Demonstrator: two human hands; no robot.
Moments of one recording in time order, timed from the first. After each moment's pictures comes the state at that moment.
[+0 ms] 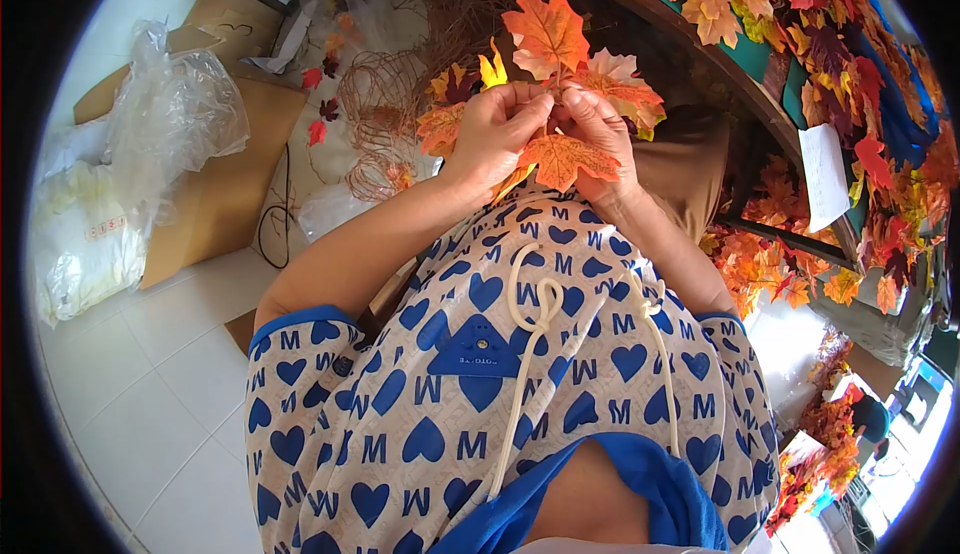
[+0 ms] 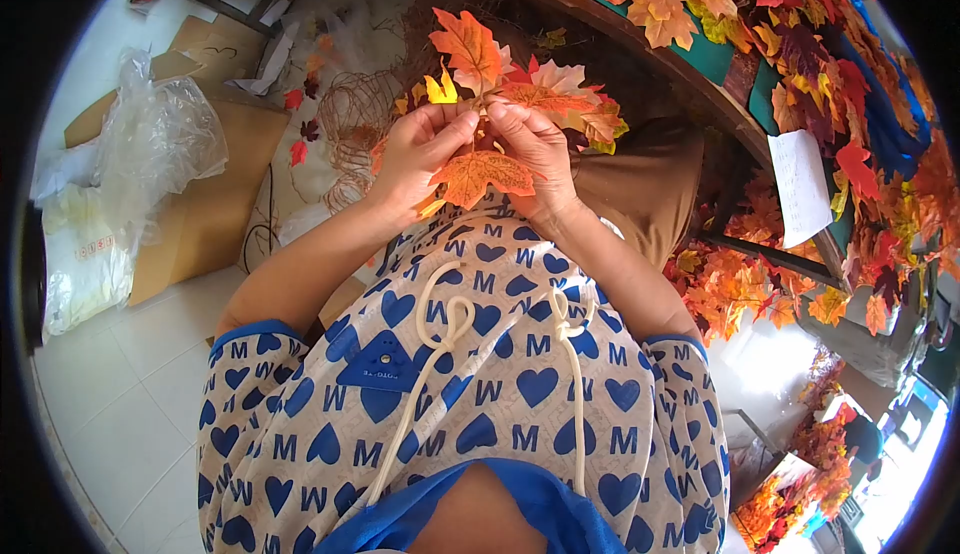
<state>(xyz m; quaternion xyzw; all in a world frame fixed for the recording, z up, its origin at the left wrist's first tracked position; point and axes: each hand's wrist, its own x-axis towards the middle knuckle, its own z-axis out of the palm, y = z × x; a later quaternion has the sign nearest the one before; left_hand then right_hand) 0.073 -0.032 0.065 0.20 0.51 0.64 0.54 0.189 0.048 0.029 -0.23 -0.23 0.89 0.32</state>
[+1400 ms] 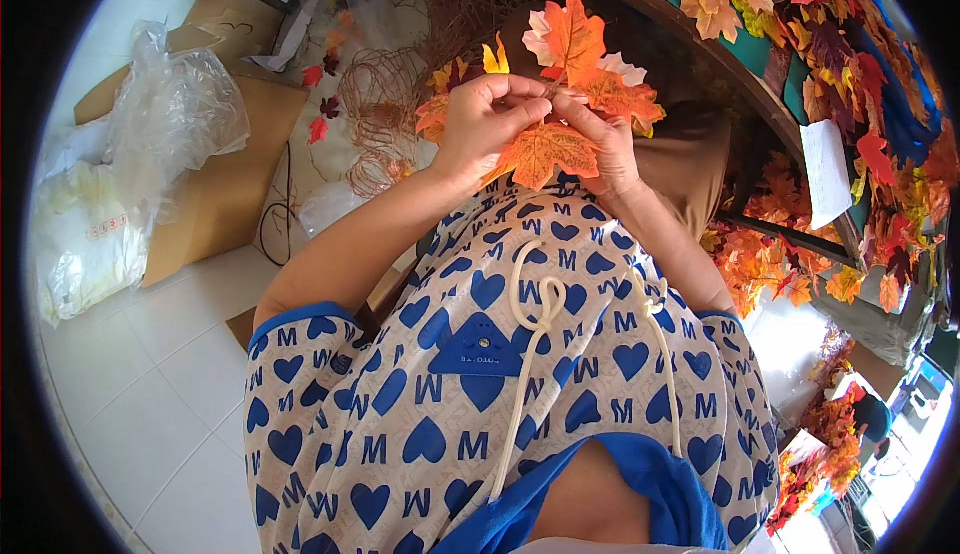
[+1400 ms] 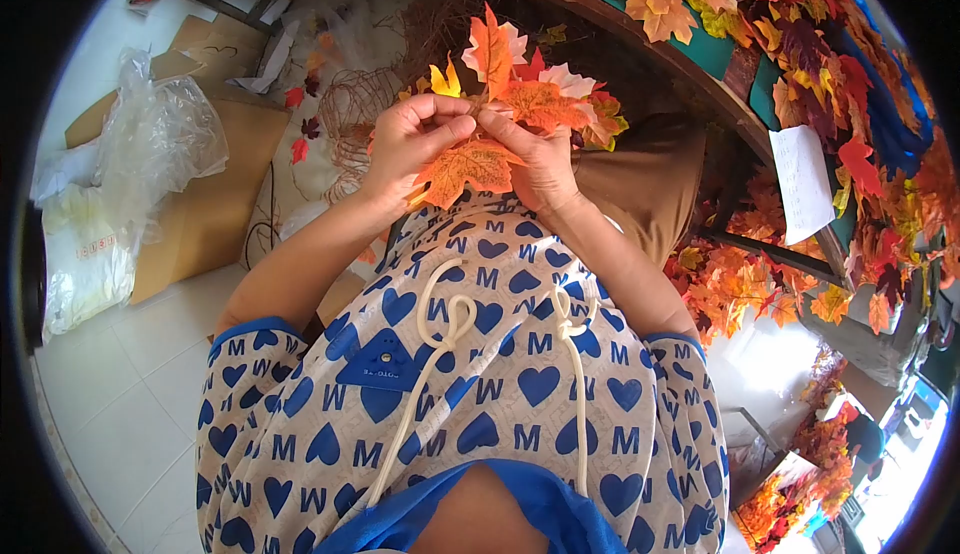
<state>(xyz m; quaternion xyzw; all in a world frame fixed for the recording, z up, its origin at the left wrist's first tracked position) 0.060 -0.031 0.056 0.30 0.53 0.63 0.48 0.194 0.050 0.036 -0.25 -0.31 0.86 0.32</state>
